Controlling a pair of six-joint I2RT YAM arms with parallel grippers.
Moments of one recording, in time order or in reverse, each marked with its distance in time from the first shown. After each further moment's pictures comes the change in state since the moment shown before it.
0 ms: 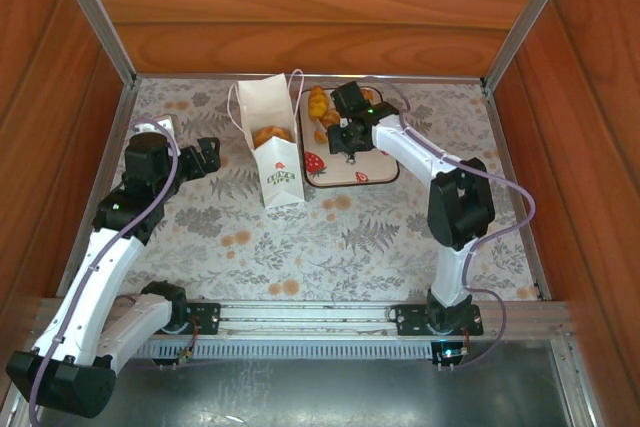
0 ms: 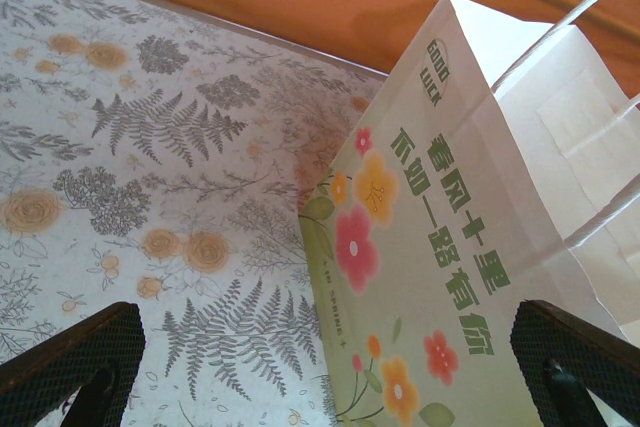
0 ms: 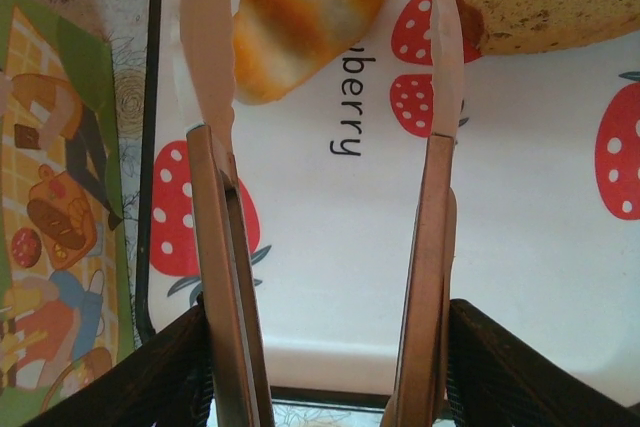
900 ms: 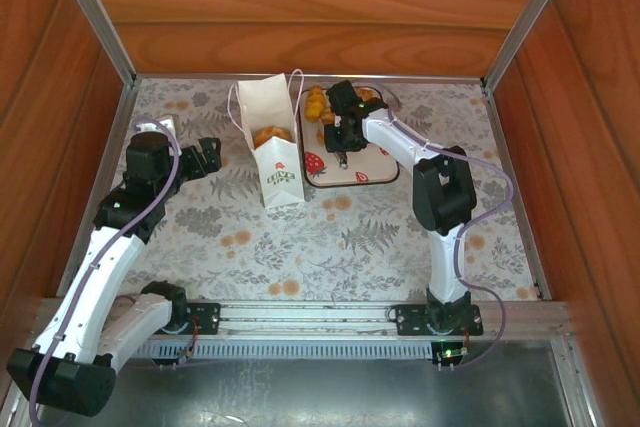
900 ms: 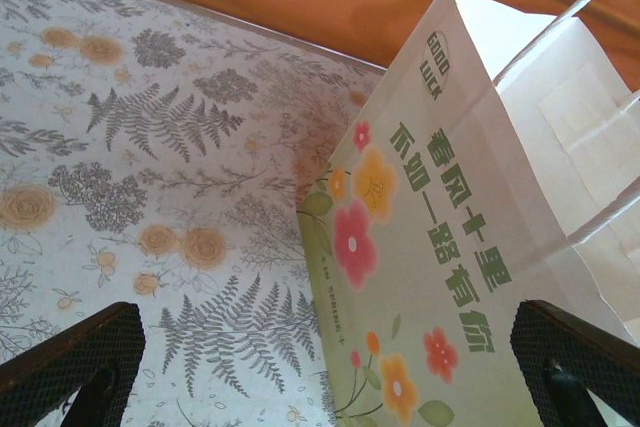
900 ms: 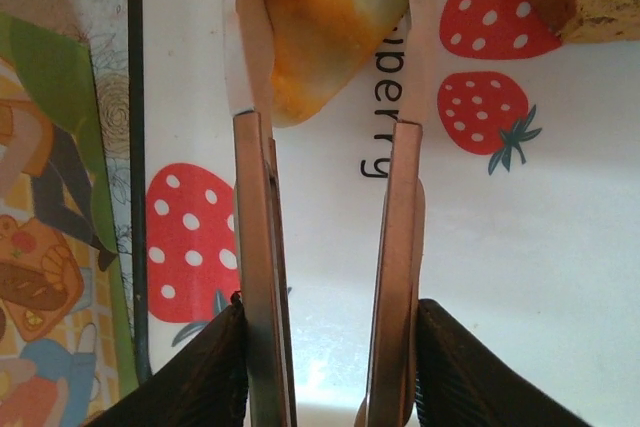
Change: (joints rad) left arm 0.000 0.010 0.000 0.000 0.009 0.000; right arm -0.019 0.154 0.118 -0.027 -0.093 0.013
